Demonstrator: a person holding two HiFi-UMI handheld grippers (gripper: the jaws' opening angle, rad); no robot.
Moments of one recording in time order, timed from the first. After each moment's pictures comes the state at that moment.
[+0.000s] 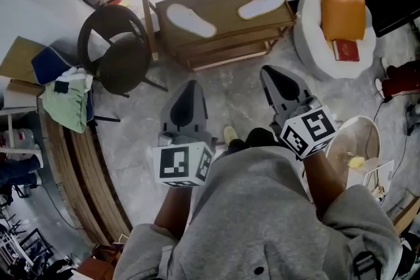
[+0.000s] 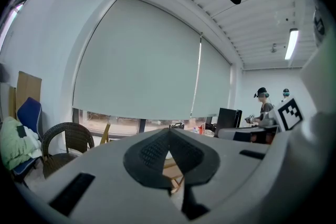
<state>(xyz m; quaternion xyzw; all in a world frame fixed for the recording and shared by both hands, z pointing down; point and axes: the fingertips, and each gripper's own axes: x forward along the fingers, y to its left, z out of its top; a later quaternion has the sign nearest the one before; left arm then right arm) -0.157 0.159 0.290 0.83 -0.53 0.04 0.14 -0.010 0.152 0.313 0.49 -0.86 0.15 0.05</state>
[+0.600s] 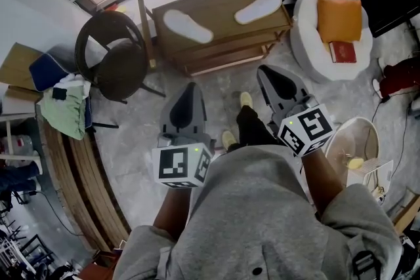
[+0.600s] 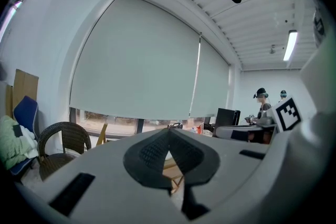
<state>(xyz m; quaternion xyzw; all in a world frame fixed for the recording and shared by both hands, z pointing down) -0.156 0.147 0.295 0.84 -0.52 0.04 0.14 -0.011 0.137 0.313 0.49 -0.86 0.12 0.06</state>
